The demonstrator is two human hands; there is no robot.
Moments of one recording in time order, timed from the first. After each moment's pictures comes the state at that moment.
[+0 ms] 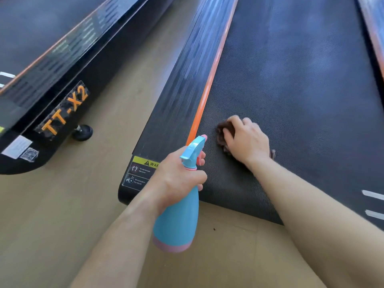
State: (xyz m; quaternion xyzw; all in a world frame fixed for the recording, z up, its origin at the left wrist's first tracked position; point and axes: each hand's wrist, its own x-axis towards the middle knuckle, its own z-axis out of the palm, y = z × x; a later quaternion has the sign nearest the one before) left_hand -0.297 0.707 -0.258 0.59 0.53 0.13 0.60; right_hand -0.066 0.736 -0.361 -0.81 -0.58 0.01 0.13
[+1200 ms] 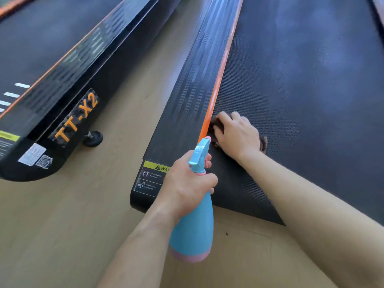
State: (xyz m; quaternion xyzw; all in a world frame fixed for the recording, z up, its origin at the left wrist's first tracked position) left_hand -0.299 0.699 -0.255 0.56 0.57 0.14 0.58; right_hand -0.104 0.769 -0.361 -0.79 -0.60 -0.01 0.13
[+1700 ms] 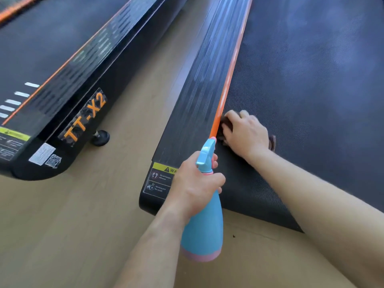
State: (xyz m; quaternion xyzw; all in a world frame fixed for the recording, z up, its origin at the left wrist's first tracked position) left_hand -0.301 0.706 -0.257 0.54 0.59 0.14 0.59; right_hand -0.105 0.779 -0.359 -0.79 -0.59 -0.01 0.13
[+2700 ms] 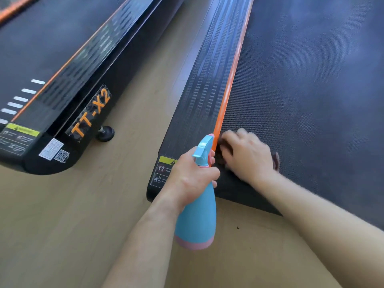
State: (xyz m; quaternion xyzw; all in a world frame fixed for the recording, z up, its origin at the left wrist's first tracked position) left_hand -0.320 0.716 -0.266 0.53 0.54 0.17 0.63; right_hand -0.139 0.714 -0.360 -0.75 -0.65 -0.01 0.13
